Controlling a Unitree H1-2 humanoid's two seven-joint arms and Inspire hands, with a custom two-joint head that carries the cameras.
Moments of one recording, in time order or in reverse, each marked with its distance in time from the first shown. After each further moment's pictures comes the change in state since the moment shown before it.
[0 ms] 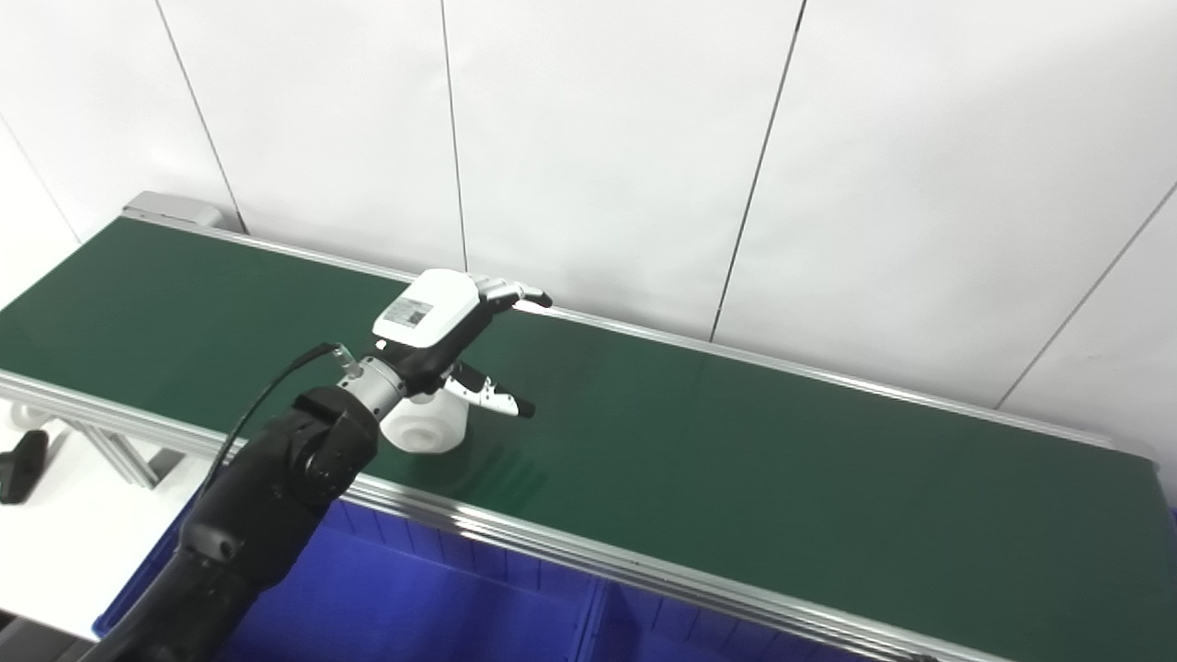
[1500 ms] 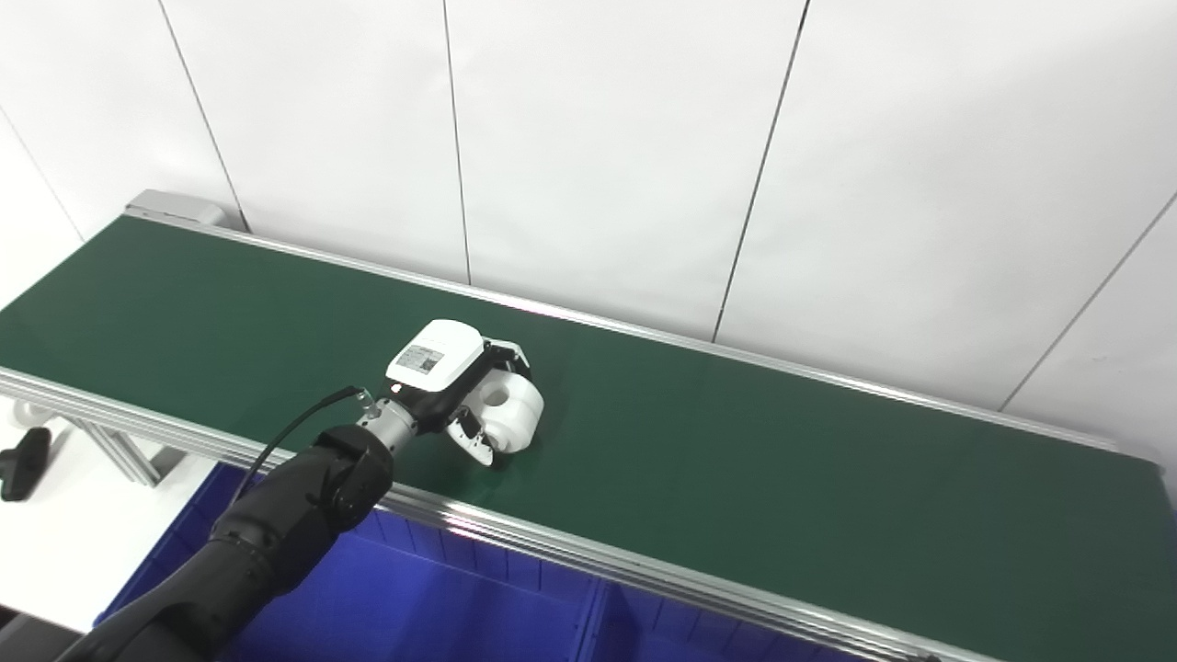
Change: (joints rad) left arm -0.061 0.009 -0.195 0.266 0.047 -0.042 0.310; right arm 0.020 0.012 0.008 -0.034 -0.033 0.000 -0.003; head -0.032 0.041
